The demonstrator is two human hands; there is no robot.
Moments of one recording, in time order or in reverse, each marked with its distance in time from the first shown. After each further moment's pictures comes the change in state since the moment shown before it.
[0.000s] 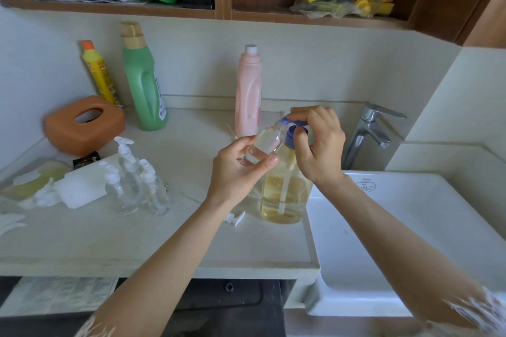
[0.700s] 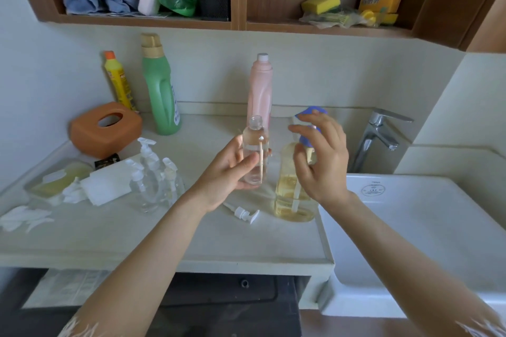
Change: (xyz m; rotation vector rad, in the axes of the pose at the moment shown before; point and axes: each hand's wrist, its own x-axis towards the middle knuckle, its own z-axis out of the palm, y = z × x) left_hand -0.011 0.010 -0.055 -0.234 -0.380 -0.139; right_hand -0.025 -0.028 -0.001 -0.054 0.014 -0.139
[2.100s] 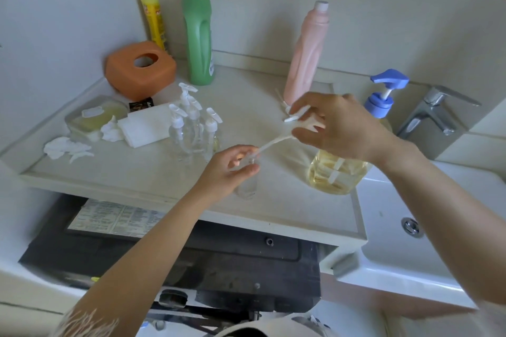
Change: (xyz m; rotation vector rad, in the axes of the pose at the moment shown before) left_hand -0.064 -0.081 -0.067 0.329 0.280 -0.074; right_hand 0.039 -0.048 0.022 0.014 -0.957 0.144
